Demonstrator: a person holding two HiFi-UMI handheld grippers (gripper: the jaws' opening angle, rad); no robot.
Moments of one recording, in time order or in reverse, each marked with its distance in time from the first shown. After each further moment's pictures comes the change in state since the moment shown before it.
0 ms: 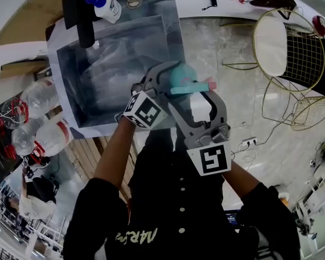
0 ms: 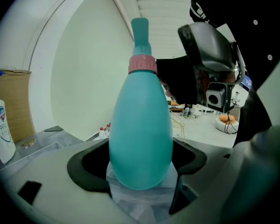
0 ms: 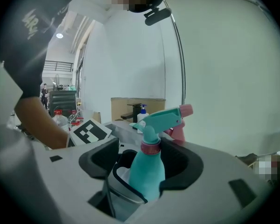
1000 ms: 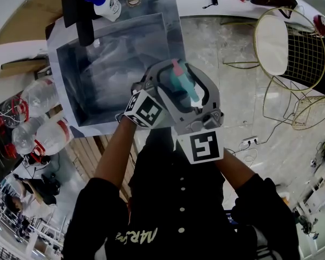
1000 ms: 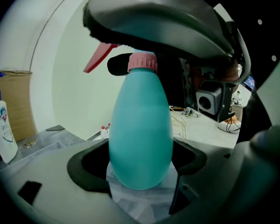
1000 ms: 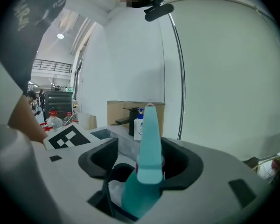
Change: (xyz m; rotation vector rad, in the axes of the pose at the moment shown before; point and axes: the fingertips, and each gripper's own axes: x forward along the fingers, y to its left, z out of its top) left arm 0.001 0.001 0.000 -0.004 0.022 0.020; right arm 0.036 -0.006 0.019 -0.030 -0.067 -0.029
